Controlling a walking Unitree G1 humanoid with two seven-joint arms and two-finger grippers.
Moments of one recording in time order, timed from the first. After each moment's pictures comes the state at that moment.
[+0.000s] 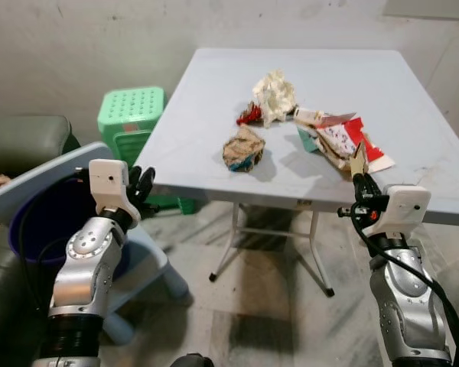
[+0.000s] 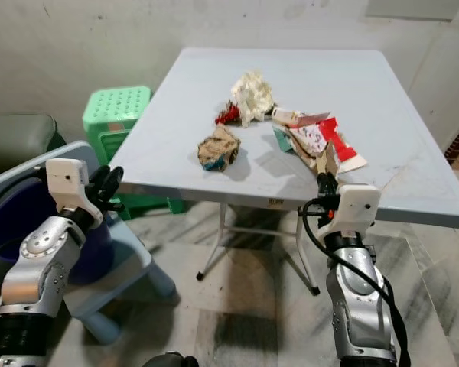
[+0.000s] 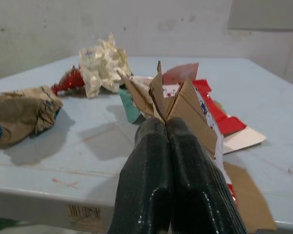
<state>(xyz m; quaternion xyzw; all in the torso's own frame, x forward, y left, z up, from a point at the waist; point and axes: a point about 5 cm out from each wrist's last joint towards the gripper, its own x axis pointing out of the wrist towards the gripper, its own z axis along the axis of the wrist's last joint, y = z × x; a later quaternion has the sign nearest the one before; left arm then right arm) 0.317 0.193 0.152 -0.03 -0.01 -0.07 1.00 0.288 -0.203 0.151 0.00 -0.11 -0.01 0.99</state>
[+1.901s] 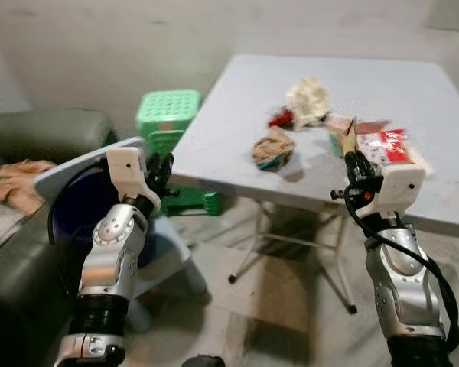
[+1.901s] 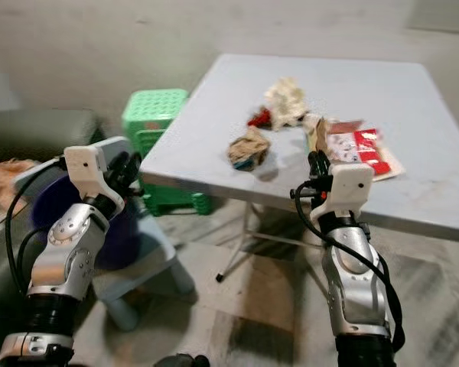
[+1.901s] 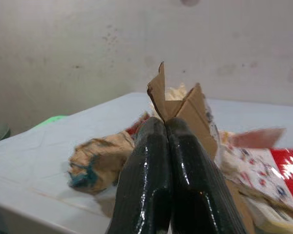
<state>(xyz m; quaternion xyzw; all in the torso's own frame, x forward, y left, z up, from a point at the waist) 0.339 0.153 0.155 -0.09 -0.04 -0.10 0.99 0.307 -0.193 0.166 -0.02 -0.14 0.03 0.99</state>
